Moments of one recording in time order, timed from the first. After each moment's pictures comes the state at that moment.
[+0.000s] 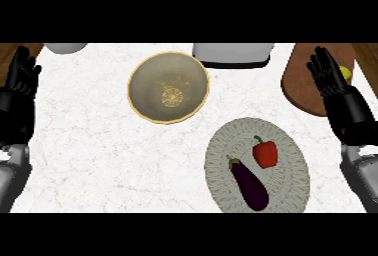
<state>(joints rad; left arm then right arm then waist) -0.28 0.52 -0.06 -1.55 0.15 0.39 0.09 -0.33 -0.50 0.17 -1.50 -0.27 -0.14 -0.15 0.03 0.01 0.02</state>
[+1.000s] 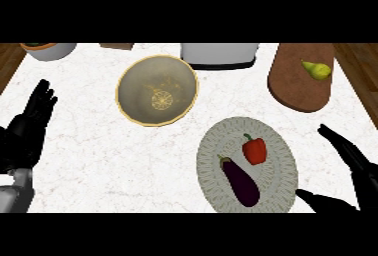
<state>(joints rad) -0.12 0.48 -0.06 -1.53 0.20 0.26 0.09 0.18 -0.69 0.31 -1.85 0.34 -0.45 0.09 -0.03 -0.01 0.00</state>
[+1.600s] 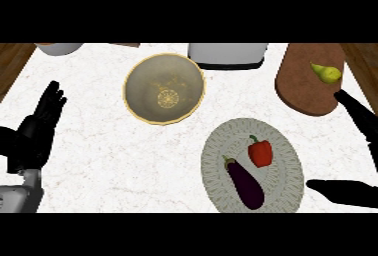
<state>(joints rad) -0.13 0.42 -0.05 -1.53 0.16 0.22 0.08 -0.02 -0.75 0.23 -2.08 0.38 -0.14 0.54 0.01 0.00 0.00</state>
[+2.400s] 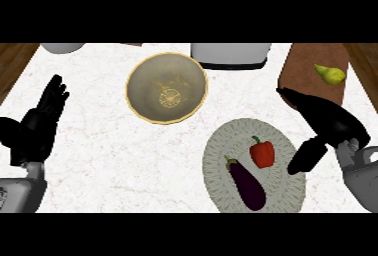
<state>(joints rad) -0.17 0.40 -0.03 -1.51 0.13 0.21 0.11 -0.45 -0.64 0.40 -1.68 0.24 0.36 0.79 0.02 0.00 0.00</state>
